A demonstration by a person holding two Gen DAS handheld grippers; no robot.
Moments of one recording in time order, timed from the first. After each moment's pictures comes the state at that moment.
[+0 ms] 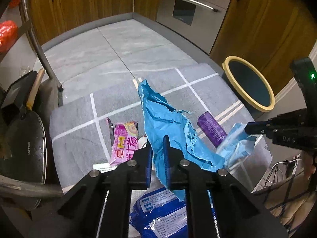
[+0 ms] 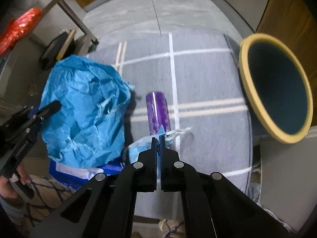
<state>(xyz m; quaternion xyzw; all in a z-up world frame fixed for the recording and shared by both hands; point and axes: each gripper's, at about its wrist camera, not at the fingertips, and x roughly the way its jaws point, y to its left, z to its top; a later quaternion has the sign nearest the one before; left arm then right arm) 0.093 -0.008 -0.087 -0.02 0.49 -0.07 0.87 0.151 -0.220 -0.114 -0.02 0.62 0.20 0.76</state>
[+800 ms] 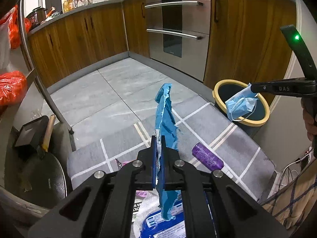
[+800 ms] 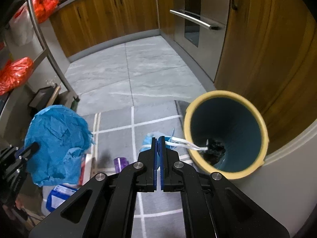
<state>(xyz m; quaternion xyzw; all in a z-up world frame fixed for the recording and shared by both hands) 0.077 -0.033 -0.029 0.06 0.37 -0.07 0.92 0.170 -0.285 -0.036 -0.01 0.46 0.12 0.88</state>
